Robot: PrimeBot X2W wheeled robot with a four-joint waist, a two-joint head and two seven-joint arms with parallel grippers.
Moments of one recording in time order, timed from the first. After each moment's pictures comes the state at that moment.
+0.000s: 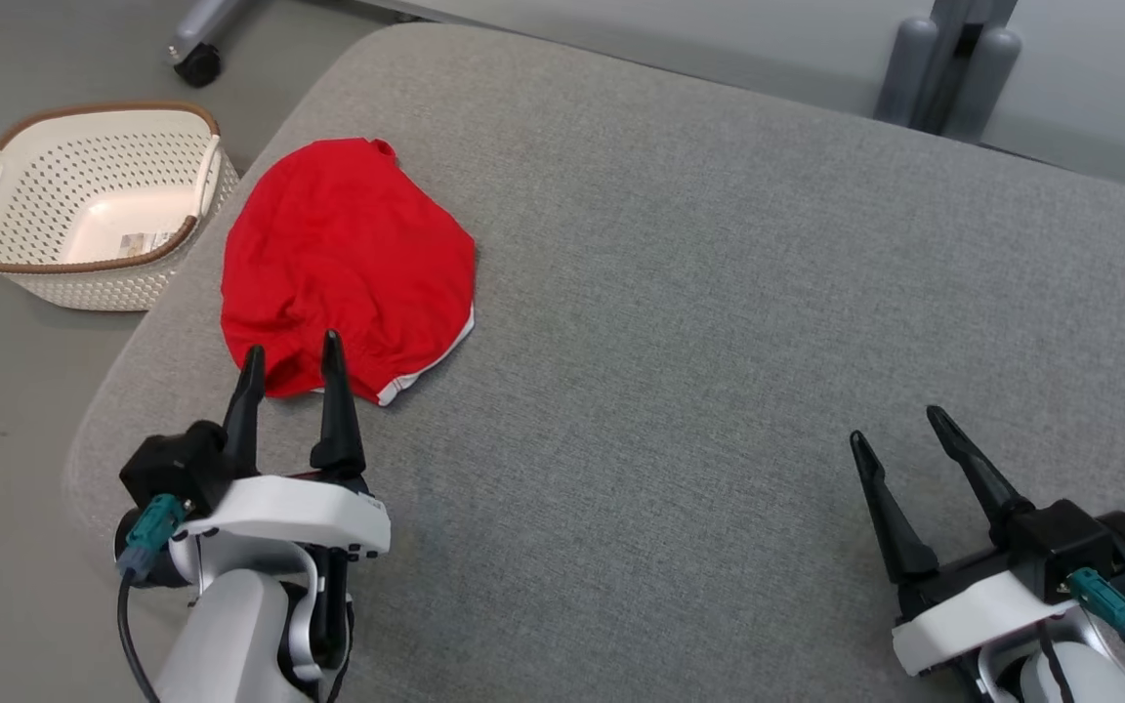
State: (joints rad) left arm -0.27 0.05 -0.18 0.30 -0.46 0.16 -0.26; right arm -0.12 -0.15 0.17 0.21 0.10 0.13 -0.26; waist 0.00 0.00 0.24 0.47
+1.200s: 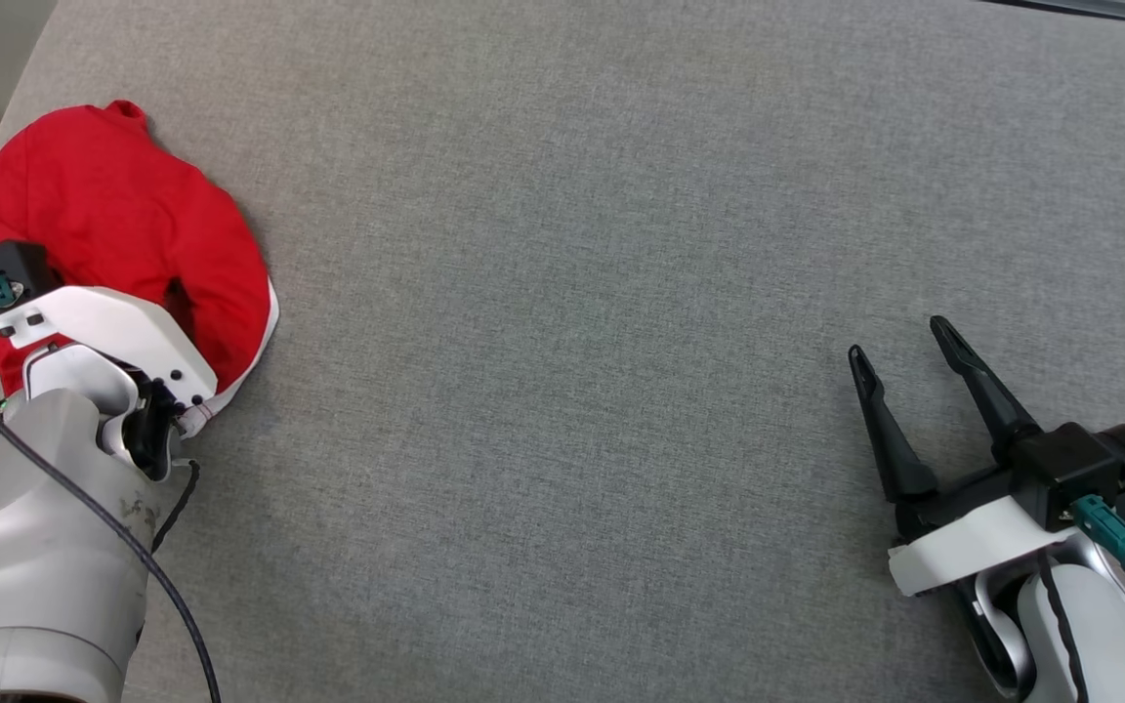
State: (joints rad) left arm -0.91 0.19 -0.10 1.24 -0.55 0.03 0.06; right arm -0.26 -0.16 0.17 0.22 0.07 0.13 -0.26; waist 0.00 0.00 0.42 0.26
